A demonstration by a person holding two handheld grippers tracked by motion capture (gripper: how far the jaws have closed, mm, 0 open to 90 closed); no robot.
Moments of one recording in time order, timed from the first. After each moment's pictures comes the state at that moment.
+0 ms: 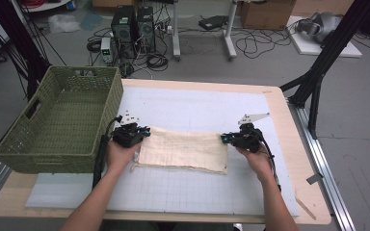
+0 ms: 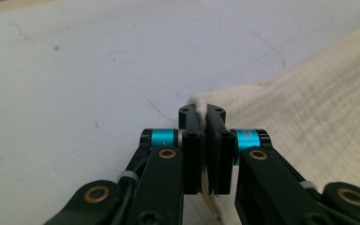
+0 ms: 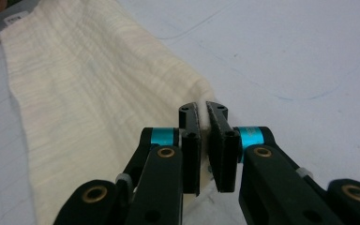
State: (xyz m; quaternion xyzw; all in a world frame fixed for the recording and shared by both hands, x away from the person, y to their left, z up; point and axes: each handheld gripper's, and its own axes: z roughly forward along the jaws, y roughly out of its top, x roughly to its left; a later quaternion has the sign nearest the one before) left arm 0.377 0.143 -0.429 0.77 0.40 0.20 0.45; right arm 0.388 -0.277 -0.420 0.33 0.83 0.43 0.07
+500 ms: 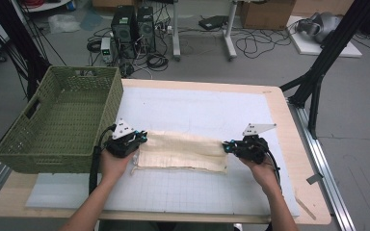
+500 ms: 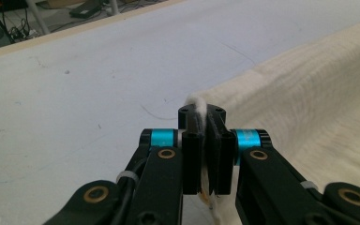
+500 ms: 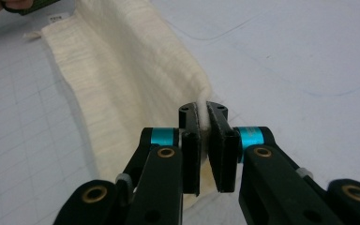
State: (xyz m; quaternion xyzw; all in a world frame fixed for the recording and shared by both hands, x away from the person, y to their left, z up) left arm 0.339 0.151 -0.426 0.77 0.36 0.24 0.48; right arm 0.346 -0.279 -0.414 0.30 0.84 0.45 0.09
